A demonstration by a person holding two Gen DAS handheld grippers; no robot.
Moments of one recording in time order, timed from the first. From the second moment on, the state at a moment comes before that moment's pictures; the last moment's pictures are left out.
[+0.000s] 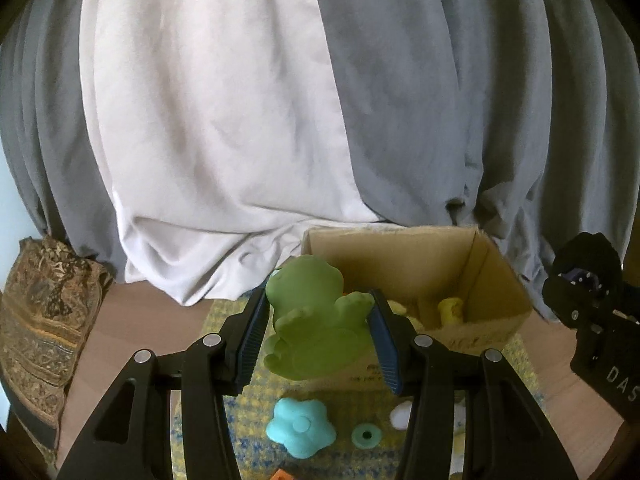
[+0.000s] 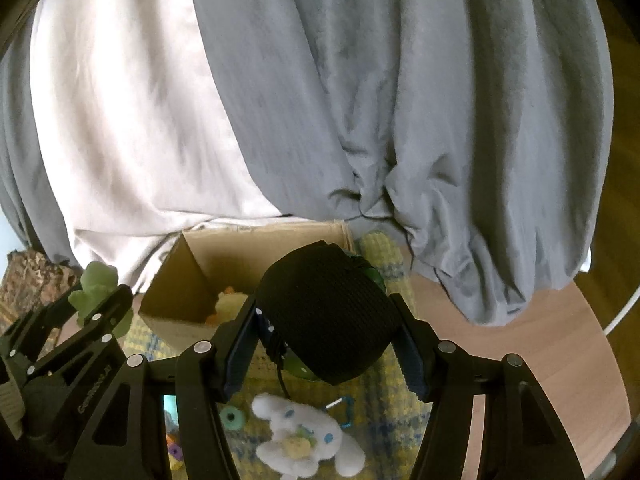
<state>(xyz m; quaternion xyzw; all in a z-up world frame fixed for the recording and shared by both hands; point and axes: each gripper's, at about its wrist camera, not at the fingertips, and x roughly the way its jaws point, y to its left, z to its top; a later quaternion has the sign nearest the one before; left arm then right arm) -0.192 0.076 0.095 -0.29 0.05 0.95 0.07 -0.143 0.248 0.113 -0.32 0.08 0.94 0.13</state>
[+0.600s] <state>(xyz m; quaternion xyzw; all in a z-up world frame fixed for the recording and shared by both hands) -0.250 0.092 0.097 -0.33 0.07 0.93 0.10 -0.199 0.256 0.112 -0.35 0.09 0.92 0.13</state>
